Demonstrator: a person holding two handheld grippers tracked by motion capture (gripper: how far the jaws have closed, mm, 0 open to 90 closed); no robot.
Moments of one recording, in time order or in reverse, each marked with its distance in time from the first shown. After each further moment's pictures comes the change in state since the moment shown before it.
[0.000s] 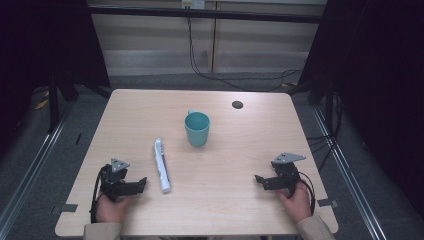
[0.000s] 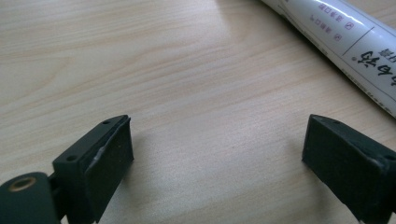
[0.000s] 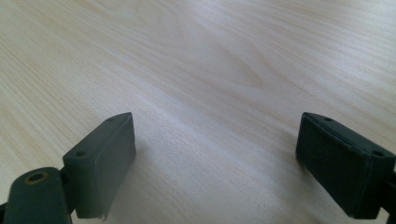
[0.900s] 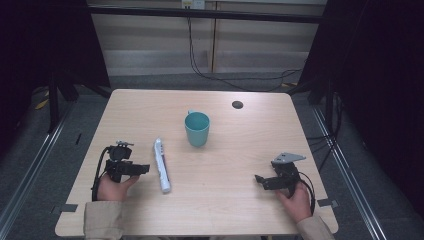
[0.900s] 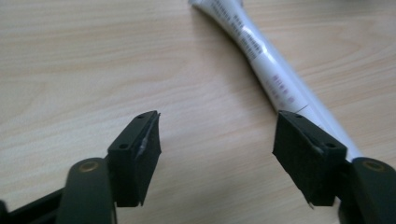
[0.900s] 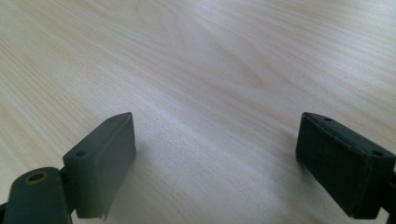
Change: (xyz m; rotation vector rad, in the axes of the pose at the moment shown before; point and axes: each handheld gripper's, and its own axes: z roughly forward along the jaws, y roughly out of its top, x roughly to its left) left arm -0.004 0.068 -0.009 0.190 -0.092 -0.141; right arm 0.000 0.000 0.000 0.000 -0.001 0.005
